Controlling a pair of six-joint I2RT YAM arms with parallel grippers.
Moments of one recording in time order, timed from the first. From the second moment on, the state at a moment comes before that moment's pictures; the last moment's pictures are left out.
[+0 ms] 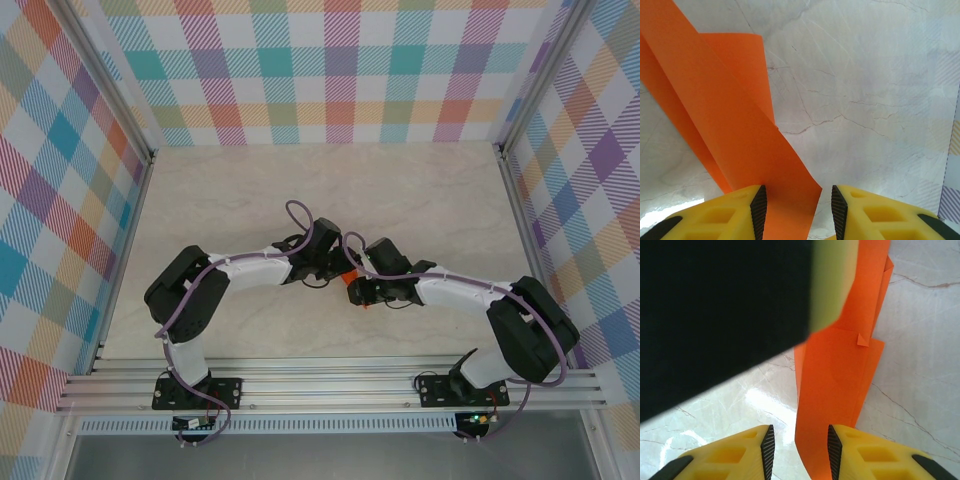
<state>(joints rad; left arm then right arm) -0.79 1.82 1.08 -0.08 0.17 -1.05 0.70 1.45 0.70 -0.29 -0.21 0.41</state>
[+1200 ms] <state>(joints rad) -0.78 1.82 1.08 -0.08 0.18 -1.05 0.71 1.39 0.48 0.06 -0.18 0.29</state>
